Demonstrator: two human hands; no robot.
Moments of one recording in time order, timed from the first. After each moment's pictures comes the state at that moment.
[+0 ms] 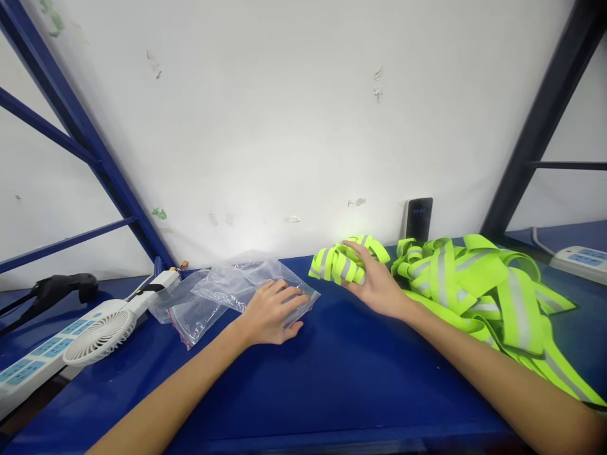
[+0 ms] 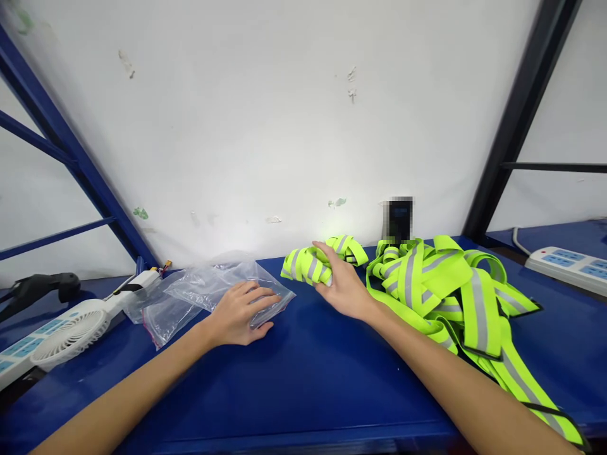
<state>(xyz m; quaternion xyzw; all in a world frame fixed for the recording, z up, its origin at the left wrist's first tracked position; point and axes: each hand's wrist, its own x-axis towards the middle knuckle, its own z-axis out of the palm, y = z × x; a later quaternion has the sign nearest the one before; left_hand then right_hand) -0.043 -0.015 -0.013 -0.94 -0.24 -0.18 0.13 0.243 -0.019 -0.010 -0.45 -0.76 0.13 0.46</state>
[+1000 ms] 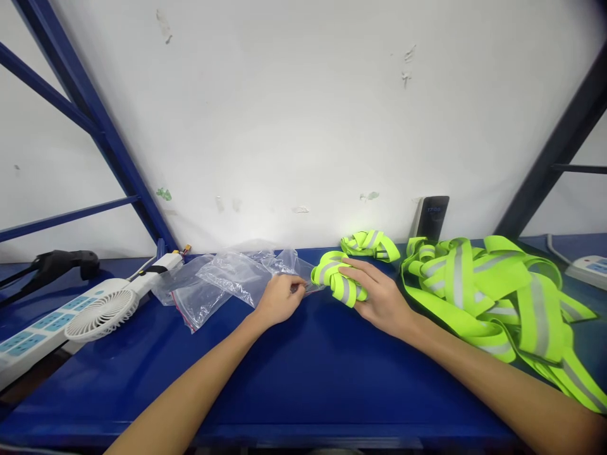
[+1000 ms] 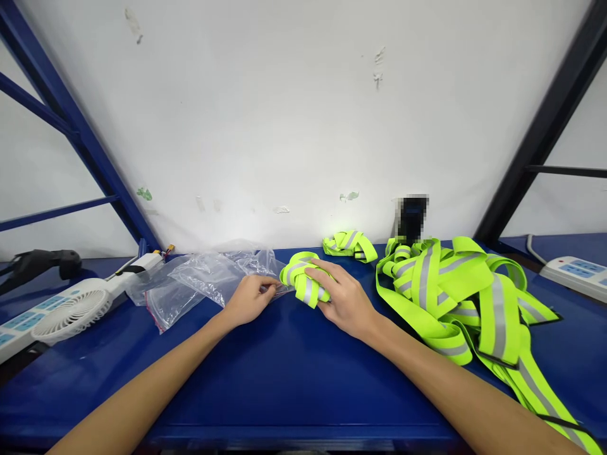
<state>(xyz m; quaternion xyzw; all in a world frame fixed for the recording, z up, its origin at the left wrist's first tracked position) -0.023 -0.002 -0.027 -0.80 -0.49 -0.30 -0.20 0.225 -0.035 -0.035 -0.33 -0.84 -0.08 0.43</state>
